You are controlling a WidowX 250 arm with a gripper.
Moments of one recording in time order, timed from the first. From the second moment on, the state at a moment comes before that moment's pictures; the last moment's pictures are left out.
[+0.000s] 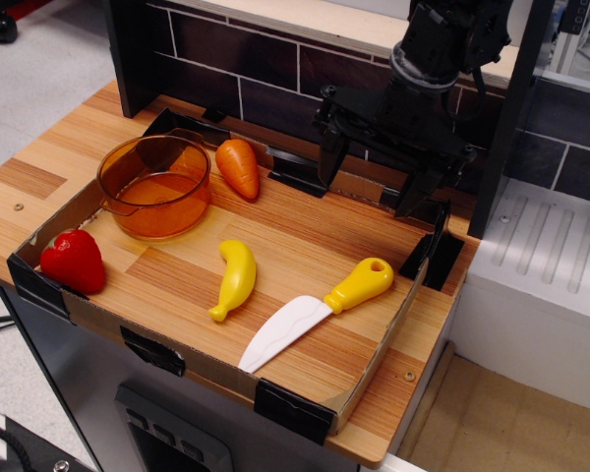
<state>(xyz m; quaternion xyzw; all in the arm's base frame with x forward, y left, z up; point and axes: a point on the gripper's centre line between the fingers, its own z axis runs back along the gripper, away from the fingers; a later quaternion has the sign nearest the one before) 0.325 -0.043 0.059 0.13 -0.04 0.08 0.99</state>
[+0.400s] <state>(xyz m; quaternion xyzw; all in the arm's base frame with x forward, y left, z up) 0.317 -0.042 0.047 0.13 -0.02 0.08 0.99</state>
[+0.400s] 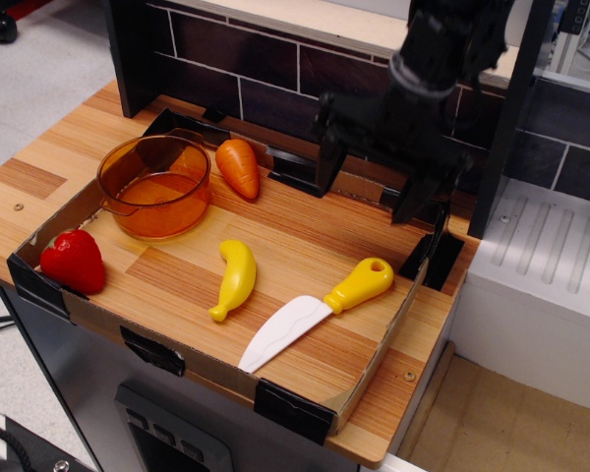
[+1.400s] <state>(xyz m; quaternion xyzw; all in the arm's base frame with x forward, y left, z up) 0.254 0.009 0.063 0.02 -0.08 0.24 0.97</state>
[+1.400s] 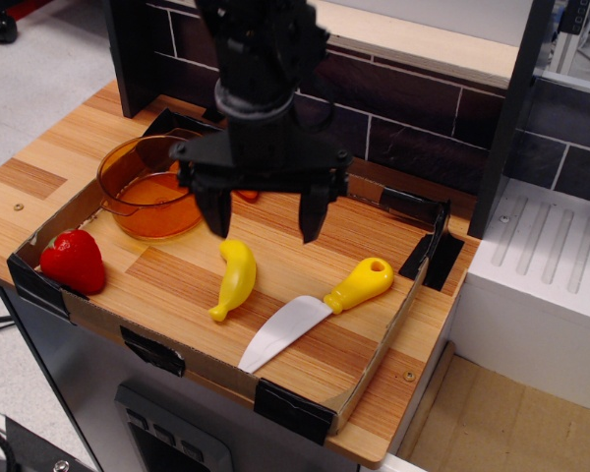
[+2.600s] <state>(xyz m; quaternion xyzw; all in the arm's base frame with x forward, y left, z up) 0.264 0.022 -0.001 0.04 -0.08 0.28 0.96</state>
